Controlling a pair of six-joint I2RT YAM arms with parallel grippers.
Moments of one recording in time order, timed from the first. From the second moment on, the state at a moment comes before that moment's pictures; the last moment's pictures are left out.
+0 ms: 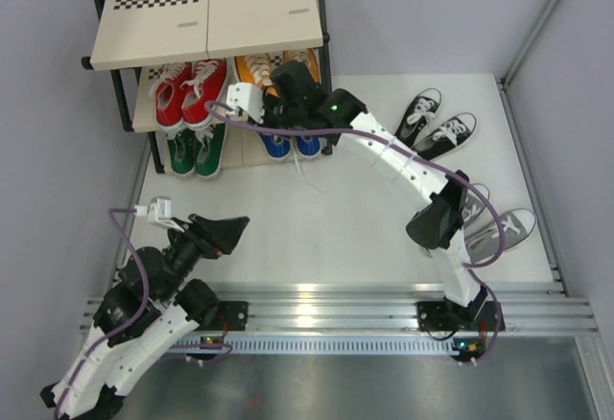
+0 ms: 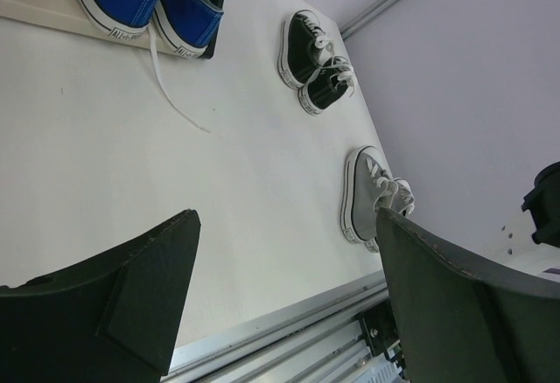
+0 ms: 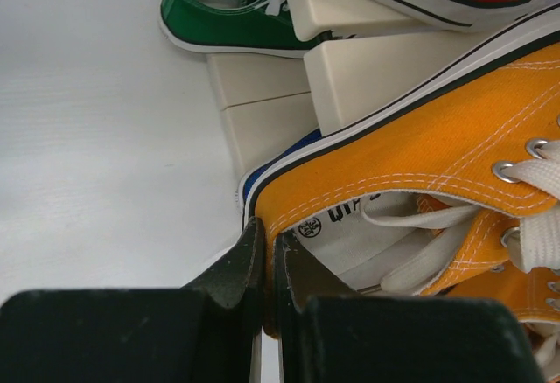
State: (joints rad) left arm -0.74 0.03 0.60 -0.64 -0.27 -0.83; right arm 0.91 2.12 2.37 -0.83 -0.16 -0.65
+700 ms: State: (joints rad) left arm -0.74 0.03 0.59 -0.64 -0.25 -0.85; right arm 0.89 2.15 2.38 -0.76 -0.09 -0.69
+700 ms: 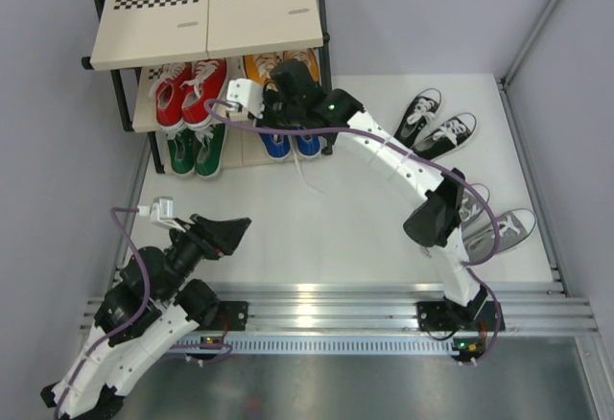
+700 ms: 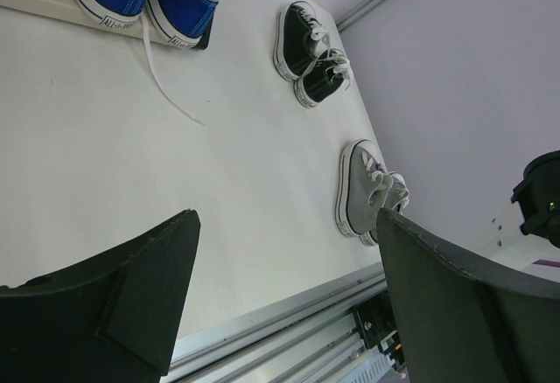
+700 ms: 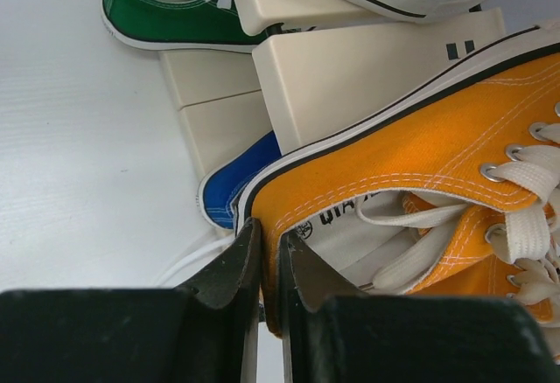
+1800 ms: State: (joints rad) left arm -0.74 0.03 0.59 -0.64 -0.24 -0.87; right arm 0.87 2.09 2.36 -0.65 -0.14 -0.69
